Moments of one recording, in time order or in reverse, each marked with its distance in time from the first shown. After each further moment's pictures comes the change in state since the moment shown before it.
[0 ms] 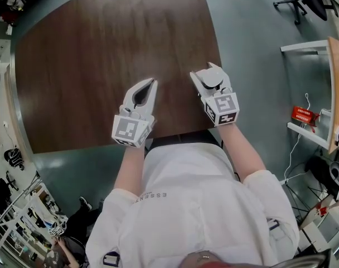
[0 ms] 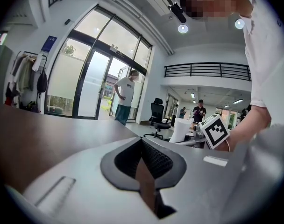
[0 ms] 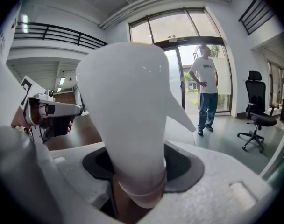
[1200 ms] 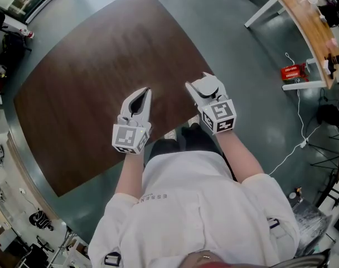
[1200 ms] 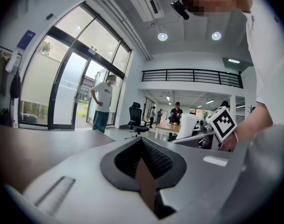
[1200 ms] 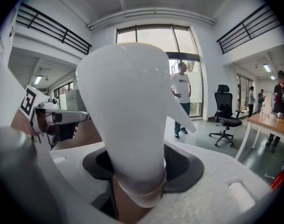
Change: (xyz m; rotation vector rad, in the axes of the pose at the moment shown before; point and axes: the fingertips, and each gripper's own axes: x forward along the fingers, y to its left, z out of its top) left arm -0.062 -0.024 0.033 0.107 -0.039 -0.294; right arm -0.105 0.069 0.025 0.068 -0.074 -0.315
